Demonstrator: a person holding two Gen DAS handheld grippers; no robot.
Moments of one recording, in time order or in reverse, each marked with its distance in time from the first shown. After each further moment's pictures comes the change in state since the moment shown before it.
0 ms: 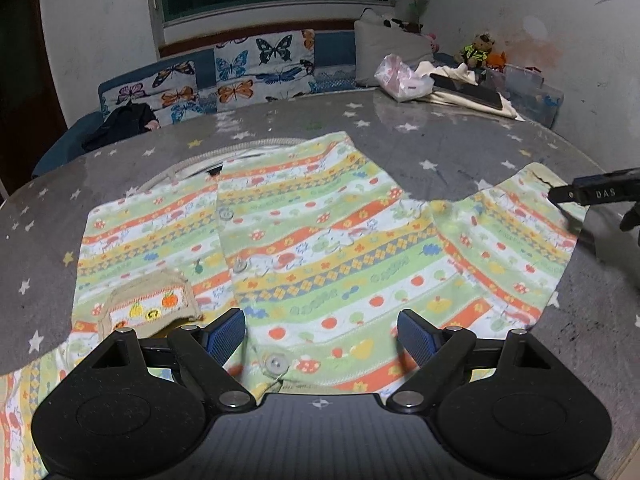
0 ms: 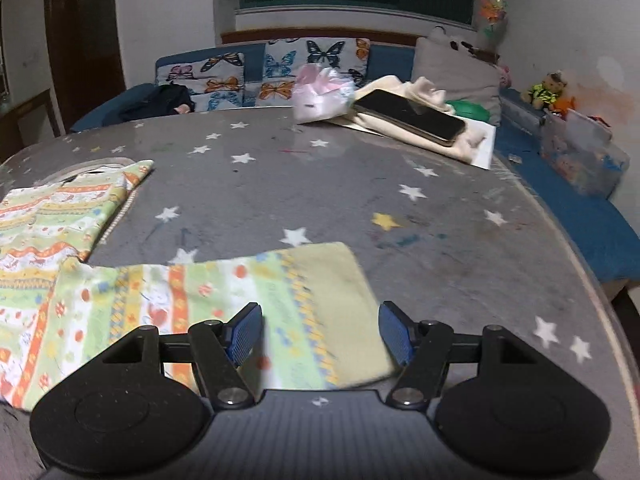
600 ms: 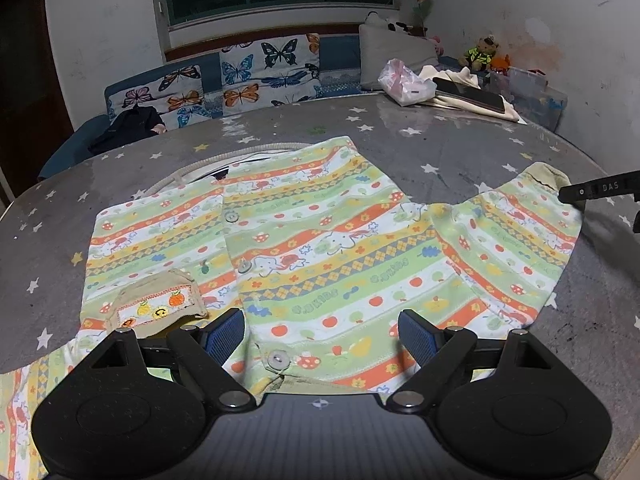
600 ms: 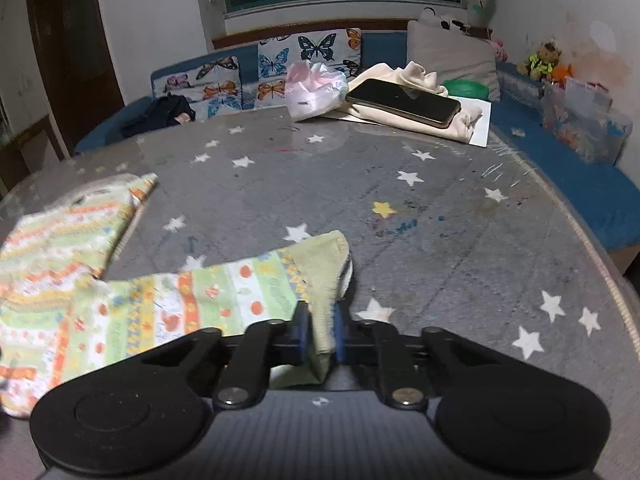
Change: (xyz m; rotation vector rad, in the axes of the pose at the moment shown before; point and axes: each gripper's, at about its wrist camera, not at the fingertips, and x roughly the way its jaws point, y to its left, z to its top) left arm -0.007 0.001 -0.002 -0.012 -0.011 0.019; right arm -0.007 -0.005 0.005 0.109 0.018 0.079
